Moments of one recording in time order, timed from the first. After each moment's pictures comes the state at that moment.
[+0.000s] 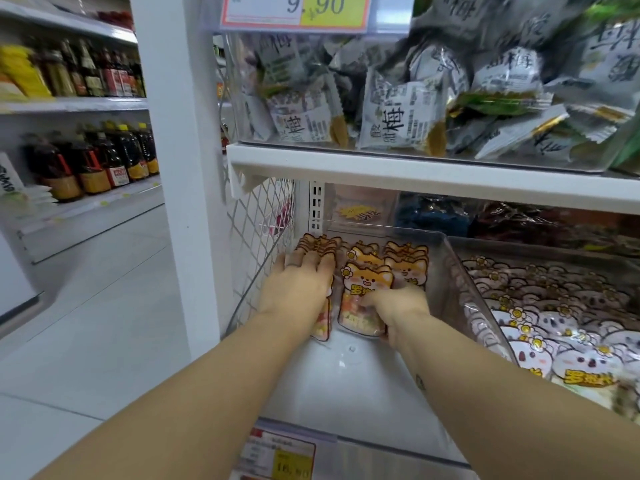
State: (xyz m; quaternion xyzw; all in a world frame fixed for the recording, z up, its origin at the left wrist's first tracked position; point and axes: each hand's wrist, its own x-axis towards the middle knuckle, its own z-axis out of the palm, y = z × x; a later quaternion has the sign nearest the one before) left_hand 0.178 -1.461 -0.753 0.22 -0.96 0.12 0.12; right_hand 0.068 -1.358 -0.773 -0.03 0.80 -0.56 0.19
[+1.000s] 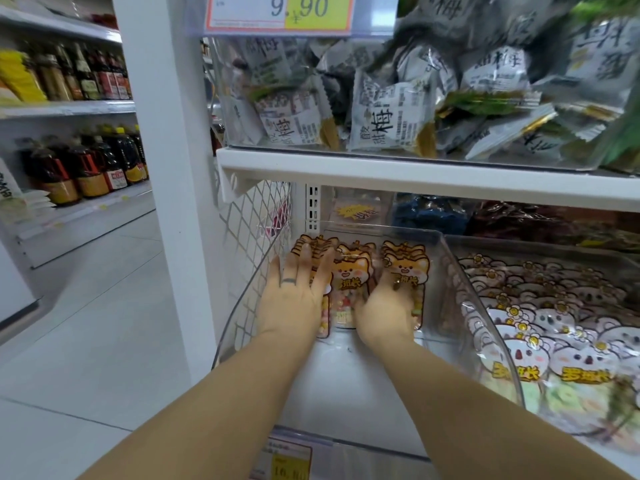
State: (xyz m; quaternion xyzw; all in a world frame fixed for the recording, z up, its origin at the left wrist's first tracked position) left_hand 0.184 -1.449 -0.766 0.27 -0.95 0.15 0.09; right_hand 0.081 -1.360 -0.786 -0.20 0.92 -0.33 0.00
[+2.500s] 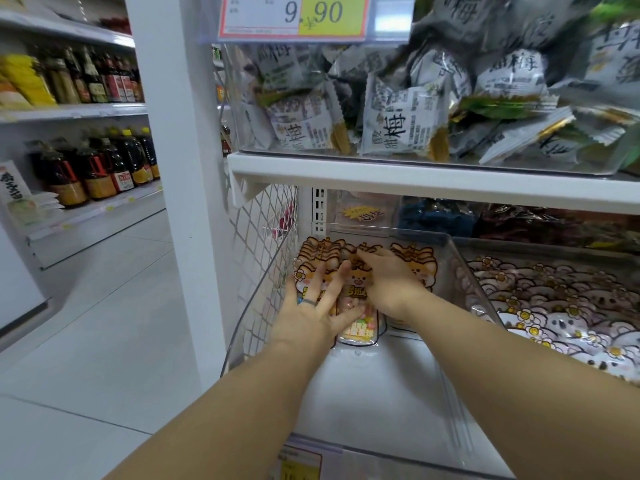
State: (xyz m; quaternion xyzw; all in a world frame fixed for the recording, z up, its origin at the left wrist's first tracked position) left_hand 0.183 -1.451 -0.792 0.14 -0.98 0.15 0.02; right_hand 0.040 -1.369 -0.747 -0.40 0.90 -0.19 0.03
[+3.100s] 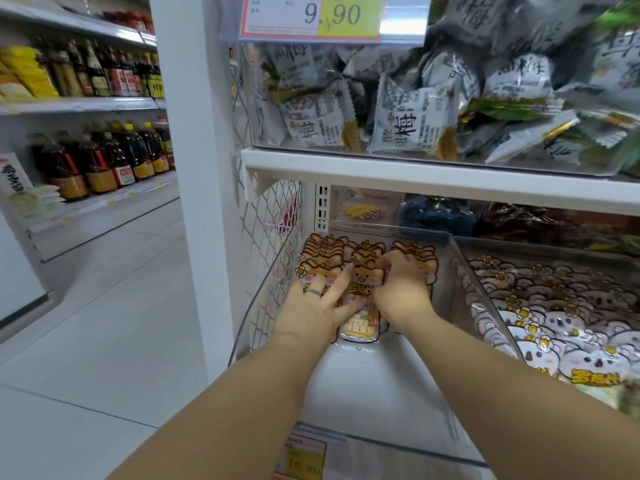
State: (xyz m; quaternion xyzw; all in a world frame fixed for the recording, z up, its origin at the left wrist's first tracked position) left_hand 0.183 -1.452 -0.786 0.14 -0.97 0.18 0.03; right_hand 0.056 -1.361 -0.762 -0.28 0.88 -0.38 -0.03
